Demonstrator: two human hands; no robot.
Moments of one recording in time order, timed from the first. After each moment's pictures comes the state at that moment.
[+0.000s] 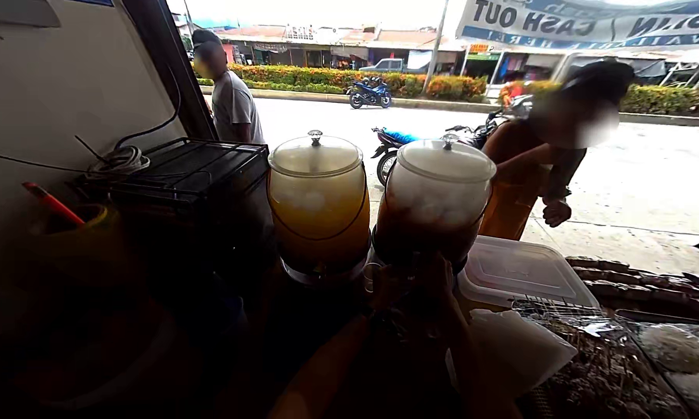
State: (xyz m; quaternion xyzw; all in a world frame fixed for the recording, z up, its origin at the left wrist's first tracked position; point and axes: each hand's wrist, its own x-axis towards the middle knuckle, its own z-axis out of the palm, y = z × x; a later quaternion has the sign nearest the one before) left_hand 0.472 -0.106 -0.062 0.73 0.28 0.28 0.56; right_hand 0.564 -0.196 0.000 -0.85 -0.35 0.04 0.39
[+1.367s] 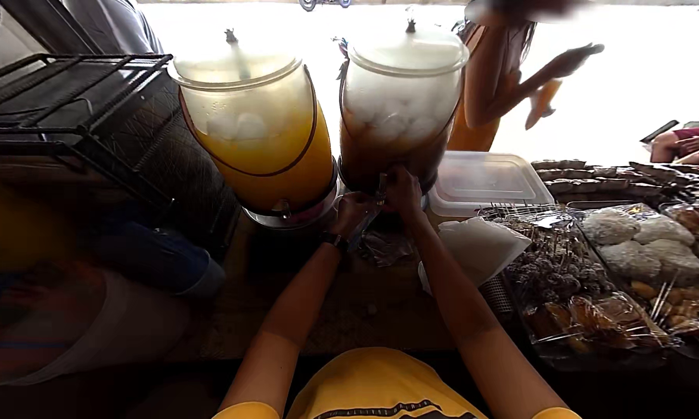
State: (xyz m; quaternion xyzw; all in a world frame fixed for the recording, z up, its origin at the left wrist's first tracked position) left_hand 0.475 -0.086 -0.064 0.78 0.28 0.19 0.53; right_hand 0.576 -0.193 -0.011 -0.85 -0.35 0.05 0.39
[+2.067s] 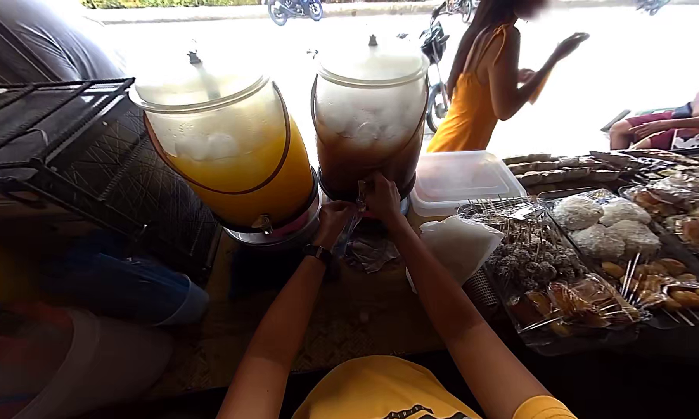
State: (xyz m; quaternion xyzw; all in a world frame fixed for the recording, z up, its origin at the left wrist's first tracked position) left_hand 0.455 -0.105 -0.045 0.76 0.28 0.22 0.55; right_hand 0.575 -0.195 -0.010 -0.84 -0.36 0.06 0.41
